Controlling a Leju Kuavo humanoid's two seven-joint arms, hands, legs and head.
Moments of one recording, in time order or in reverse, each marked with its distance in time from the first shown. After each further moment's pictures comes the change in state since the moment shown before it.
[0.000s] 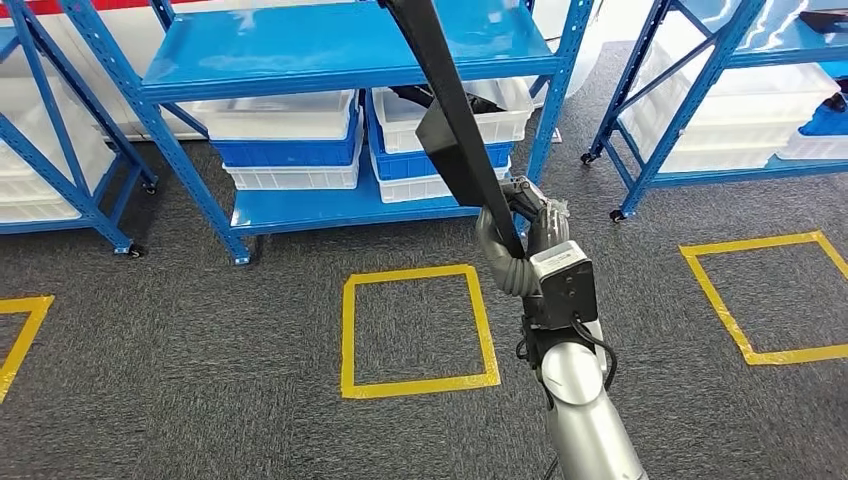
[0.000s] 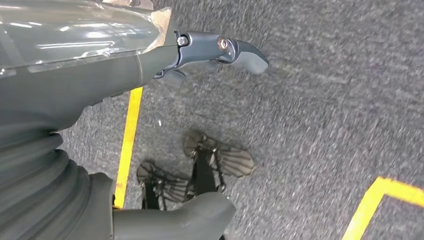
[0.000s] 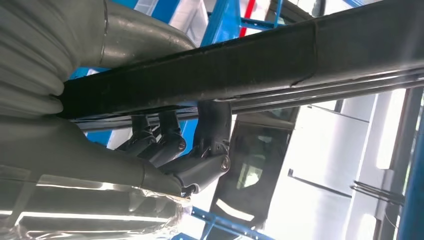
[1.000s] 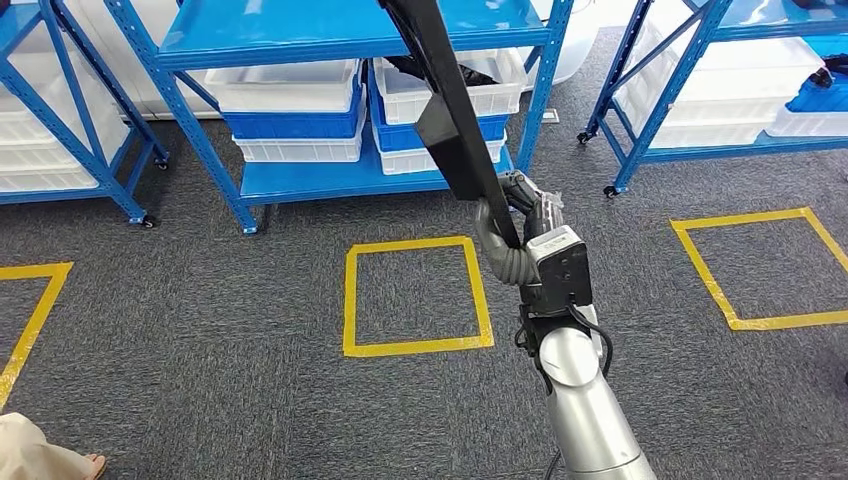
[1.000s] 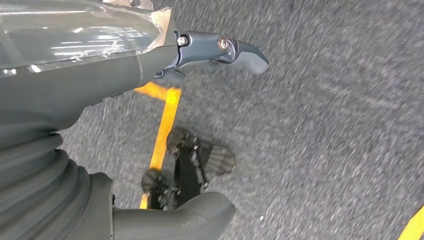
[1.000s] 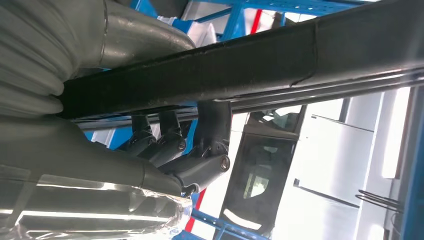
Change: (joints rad) left arm 0.010 -0.001 0.031 0.000 0.010 0.023 -0.037; right arm -0.058 -0.019 0.015 0.094 -0.047 0.000 -0.023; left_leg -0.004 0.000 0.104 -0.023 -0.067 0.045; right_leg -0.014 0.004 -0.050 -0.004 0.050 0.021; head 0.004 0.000
